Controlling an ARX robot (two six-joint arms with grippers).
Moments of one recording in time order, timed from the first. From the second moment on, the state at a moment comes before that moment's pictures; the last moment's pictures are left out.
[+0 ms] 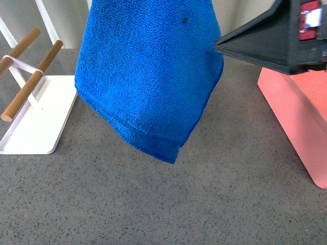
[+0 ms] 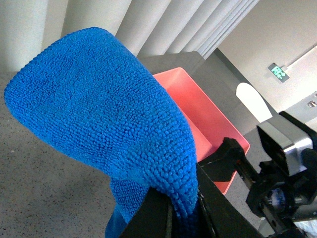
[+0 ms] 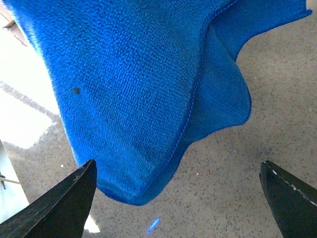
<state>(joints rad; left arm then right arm) -0.30 1.62 1.06 0.28 0.60 -0.31 0.19 1.61 0.77 0.28 -0.73 0.01</state>
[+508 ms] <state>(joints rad) -0.30 1.62 1.06 0.28 0.60 -0.31 0.32 1.74 0.89 0.35 -0.77 0.02</state>
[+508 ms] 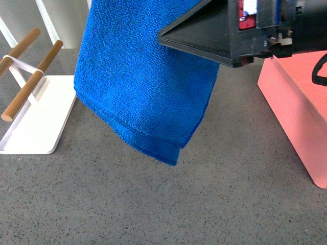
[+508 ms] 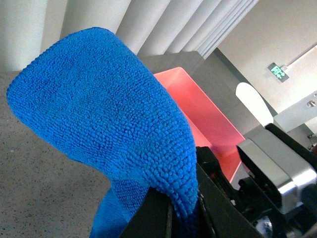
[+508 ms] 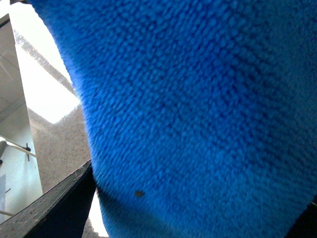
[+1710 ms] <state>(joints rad) -0.30 1.62 1.06 0.28 0.60 -0.31 0.41 1.88 1.02 0.52 -0.61 0.17</state>
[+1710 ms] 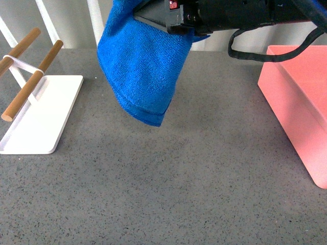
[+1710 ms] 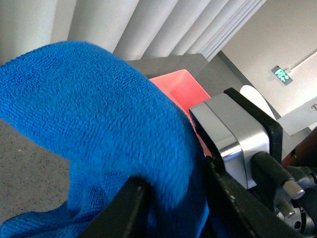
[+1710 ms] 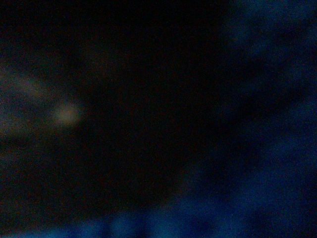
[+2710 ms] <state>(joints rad) -0.33 1.57 0.91 0.59 0.05 -0.15 0.37 1.83 0.98 0.50 -0.59 0.16</state>
